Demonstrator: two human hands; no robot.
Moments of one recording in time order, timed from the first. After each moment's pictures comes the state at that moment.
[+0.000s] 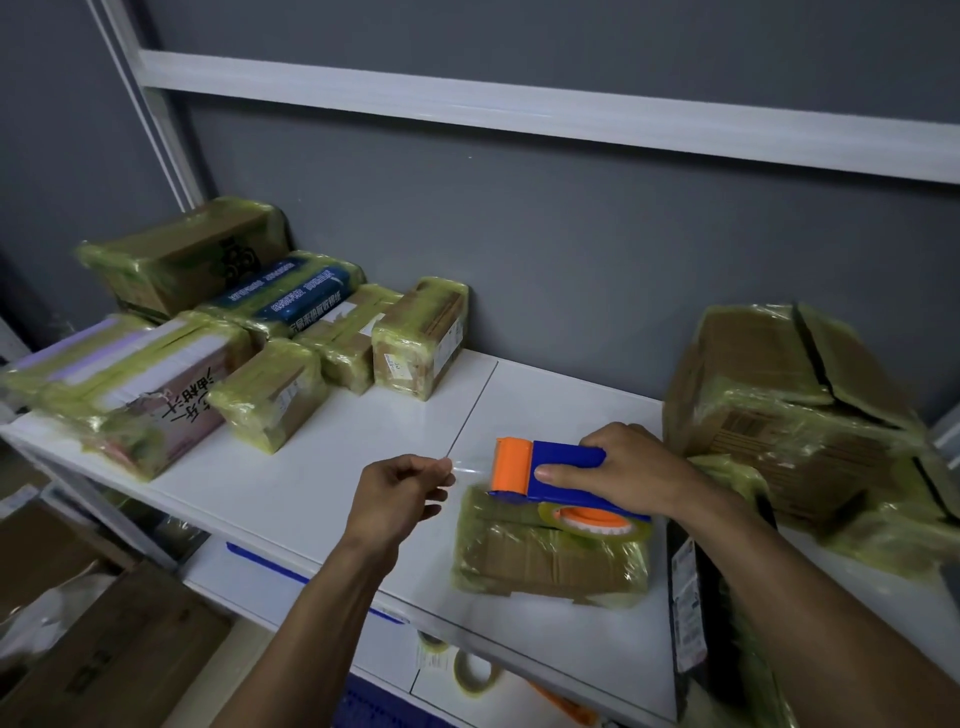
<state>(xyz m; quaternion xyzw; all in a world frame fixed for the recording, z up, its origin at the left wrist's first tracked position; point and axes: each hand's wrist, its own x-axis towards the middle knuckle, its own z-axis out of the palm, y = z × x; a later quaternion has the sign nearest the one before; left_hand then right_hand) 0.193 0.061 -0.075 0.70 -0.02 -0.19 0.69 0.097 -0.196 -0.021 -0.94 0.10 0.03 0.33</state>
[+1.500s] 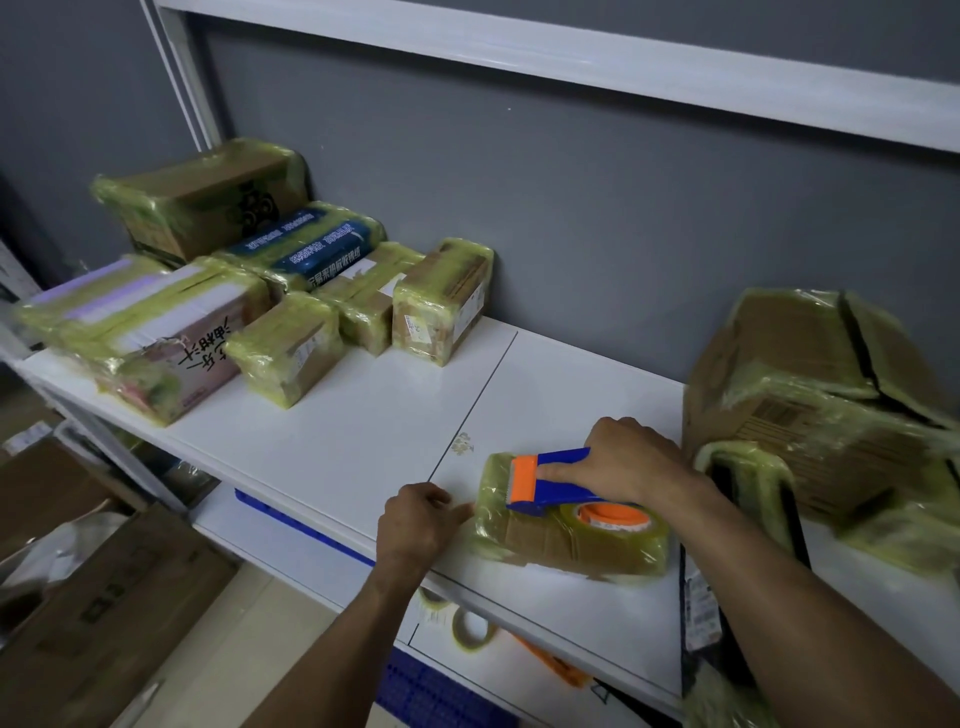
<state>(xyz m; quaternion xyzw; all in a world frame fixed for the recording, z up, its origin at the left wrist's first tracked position) 0.183 0.064 -0.178 0.90 0.00 -0.15 0.42 0.120 -0.167 -0.046 -0.97 0.21 0.11 0.09</state>
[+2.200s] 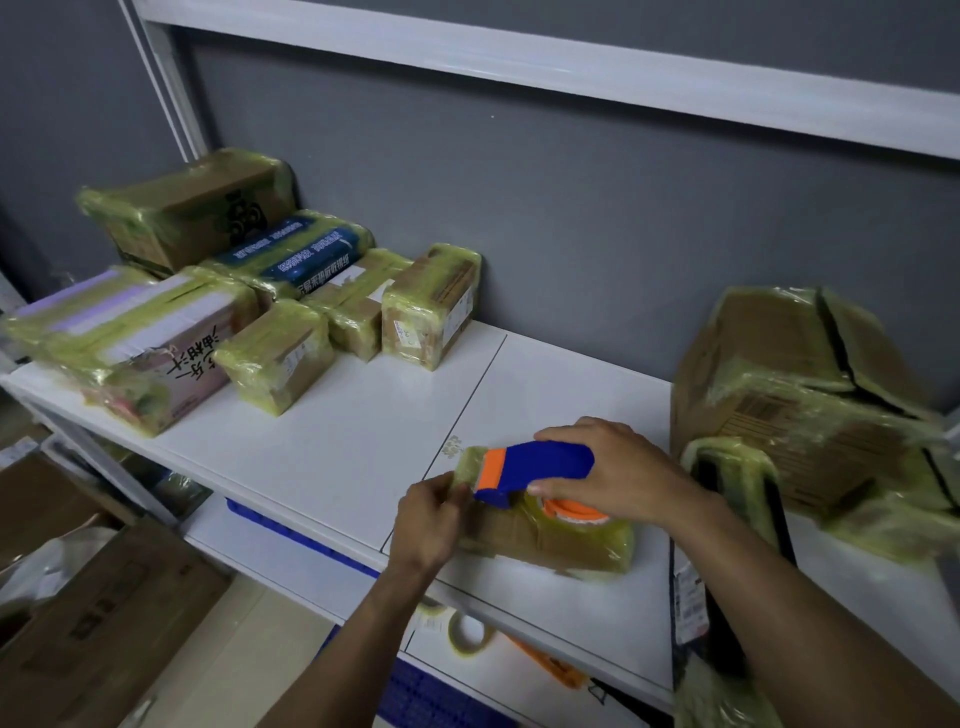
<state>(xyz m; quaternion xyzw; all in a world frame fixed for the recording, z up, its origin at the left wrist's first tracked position) 0.173 0.053 -0.166 0.82 -0.12 -0.13 0.54 0.093 -0.173 -0.044 -0.97 0.08 0.06 0.22</state>
